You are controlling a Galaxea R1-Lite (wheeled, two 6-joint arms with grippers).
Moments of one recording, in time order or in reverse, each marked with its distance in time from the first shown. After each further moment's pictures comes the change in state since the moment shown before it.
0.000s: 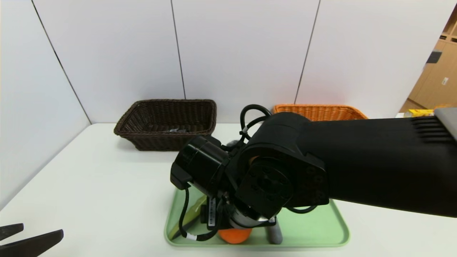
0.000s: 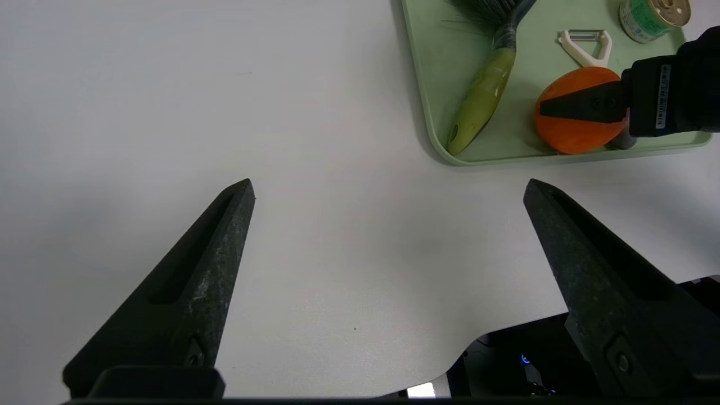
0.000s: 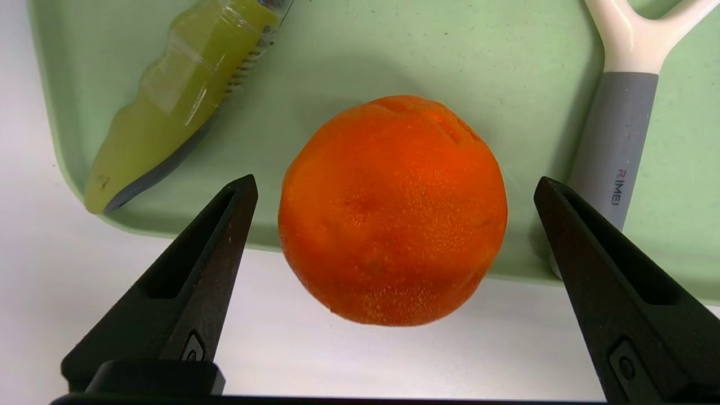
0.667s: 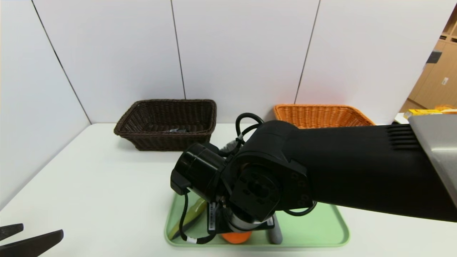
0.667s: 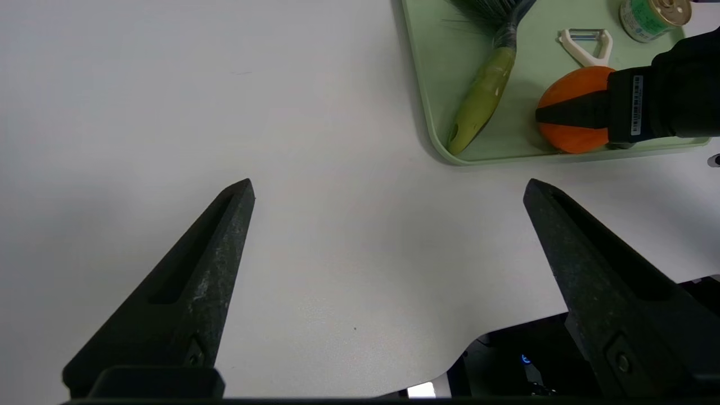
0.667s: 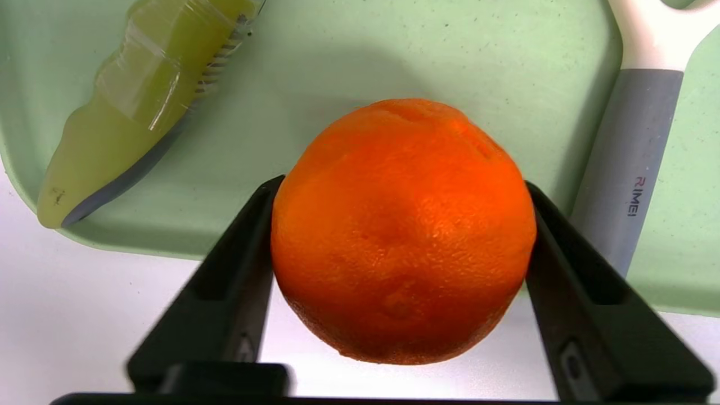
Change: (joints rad) left arm 0.000 0.000 0.001 0.000 0.000 0.001; right arm -0.006 0.027 0.010 -0.001 0.004 -0.008
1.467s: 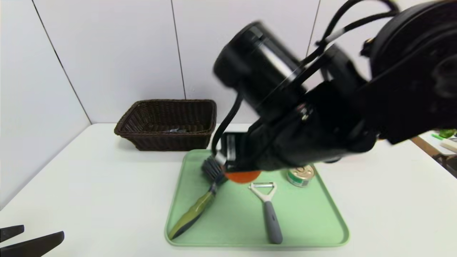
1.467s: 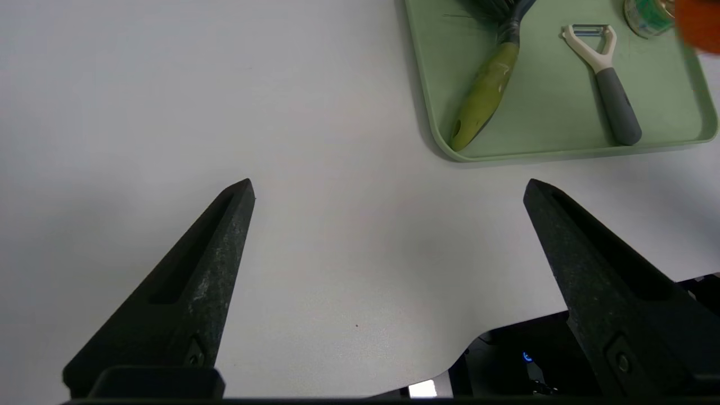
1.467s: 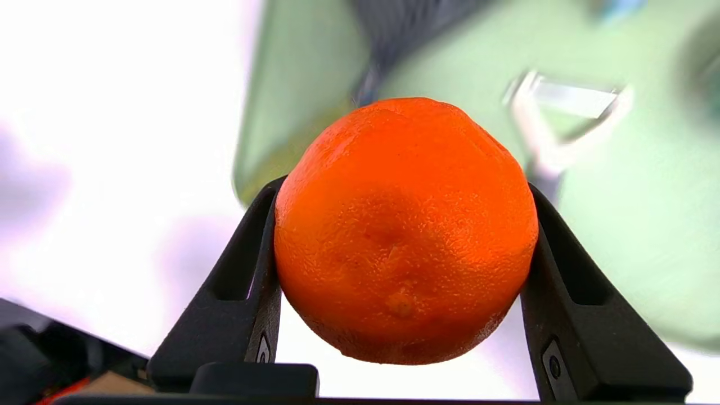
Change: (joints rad) left arm 0.000 0.001 0.008 0.000 0.000 0.001; right arm -0.064 -0.233 -0.119 -0.044 -0.008 -0.218
